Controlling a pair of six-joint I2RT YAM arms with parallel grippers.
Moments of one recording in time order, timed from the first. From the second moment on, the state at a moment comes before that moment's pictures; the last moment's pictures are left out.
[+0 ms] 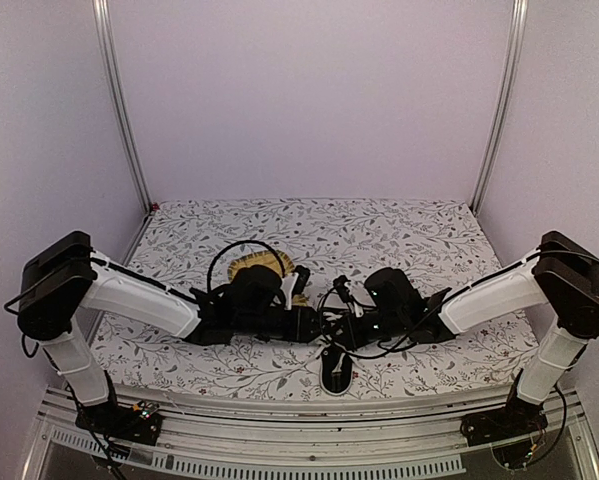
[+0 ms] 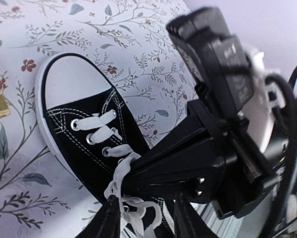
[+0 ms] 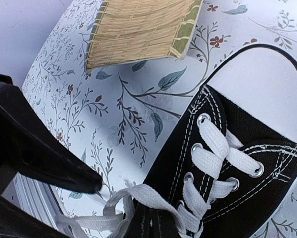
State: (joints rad) left arm -1.04 1.76 0.85 0.36 0.12 -0.76; right arm 0.93 1.71 0.74 0.26 -0.22 0.54
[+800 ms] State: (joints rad) left arm -0.99 1.83 0.83 0.34 0.13 -0.81; right arm 0.93 1.71 0.72 0.29 -0.22 0.55
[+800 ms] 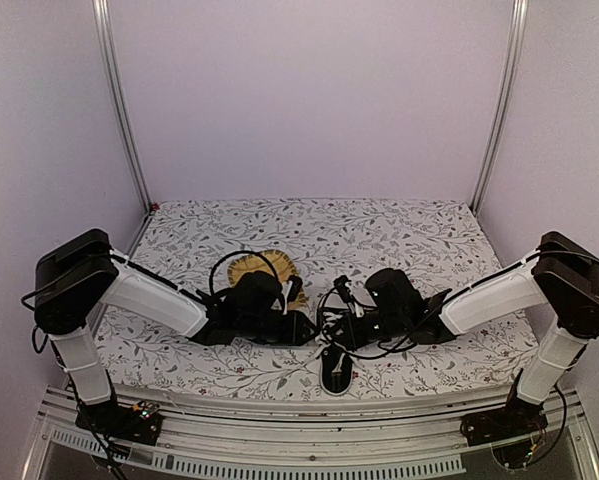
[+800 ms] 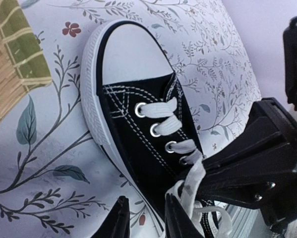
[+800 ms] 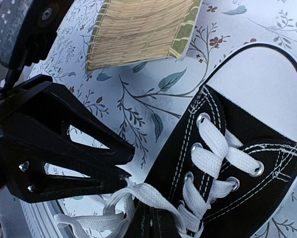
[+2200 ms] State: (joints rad) left arm -0.99 1.91 0.82 0.58 0.28 -0.89; right arm 0.93 1.71 0.71 0.30 -0.22 0.56
